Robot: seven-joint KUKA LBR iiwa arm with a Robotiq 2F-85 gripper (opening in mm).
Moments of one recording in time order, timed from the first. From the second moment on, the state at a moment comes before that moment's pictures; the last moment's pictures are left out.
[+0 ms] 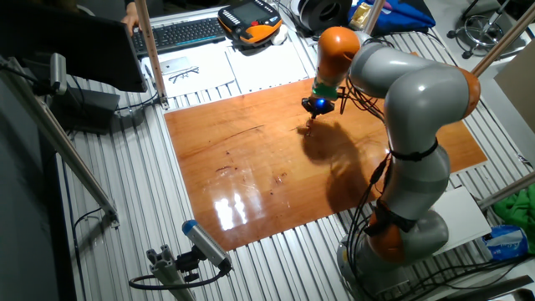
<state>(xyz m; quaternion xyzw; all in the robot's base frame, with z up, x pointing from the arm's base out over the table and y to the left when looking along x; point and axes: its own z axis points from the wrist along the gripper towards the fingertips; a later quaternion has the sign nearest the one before) 0.557 -0.006 0.110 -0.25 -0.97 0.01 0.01</state>
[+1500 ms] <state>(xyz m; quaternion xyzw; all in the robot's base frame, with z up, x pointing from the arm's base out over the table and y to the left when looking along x) 0.533 -0.011 0.145 -0.18 -0.97 0.14 0.00</state>
